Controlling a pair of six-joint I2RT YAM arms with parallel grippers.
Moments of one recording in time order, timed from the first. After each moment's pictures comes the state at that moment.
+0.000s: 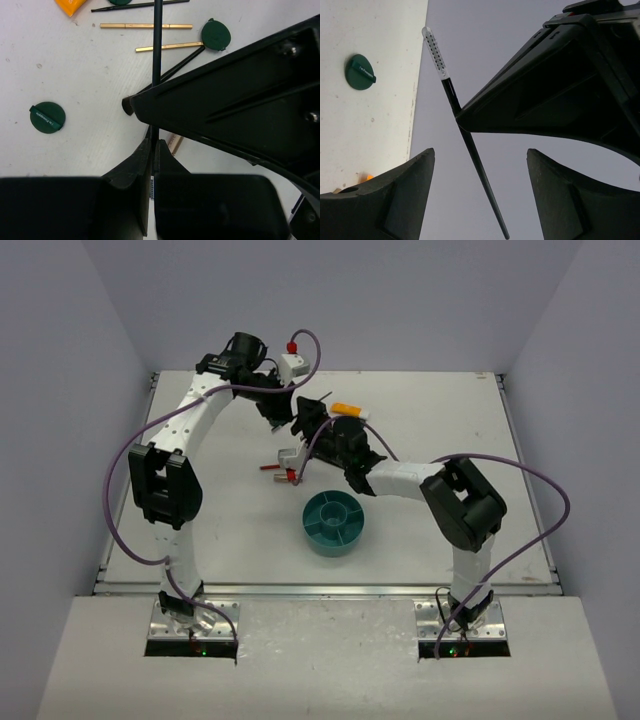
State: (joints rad) left arm -0.23 1.99 1.97 -0.98 0.64 0.58; right arm 0.68 1.93 1.10 0.73 -0.16 -1.62
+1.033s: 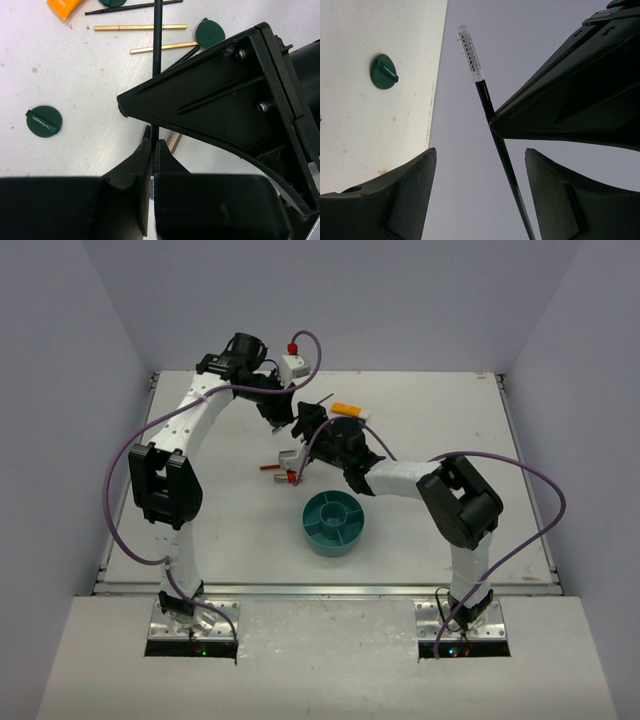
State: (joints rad) left arm -0.23 1.99 1.97 -0.99 0.66 0.60; right arm 0.67 1.97 1.11 0.70 -0.16 -1.59
